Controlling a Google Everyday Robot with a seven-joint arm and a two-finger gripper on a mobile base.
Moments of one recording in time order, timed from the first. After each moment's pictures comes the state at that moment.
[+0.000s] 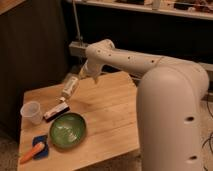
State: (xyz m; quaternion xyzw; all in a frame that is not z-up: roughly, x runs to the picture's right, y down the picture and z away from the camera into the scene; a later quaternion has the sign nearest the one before) arm -0.117 -0.073 0.830 -0.26 0.04 0.76 0.59
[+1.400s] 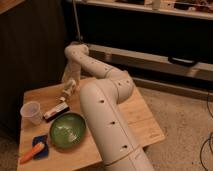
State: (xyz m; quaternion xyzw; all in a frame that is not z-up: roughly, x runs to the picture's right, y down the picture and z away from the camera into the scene) arm -0.242 -0.046 0.963 -0.33 0.11 0.71 0.61
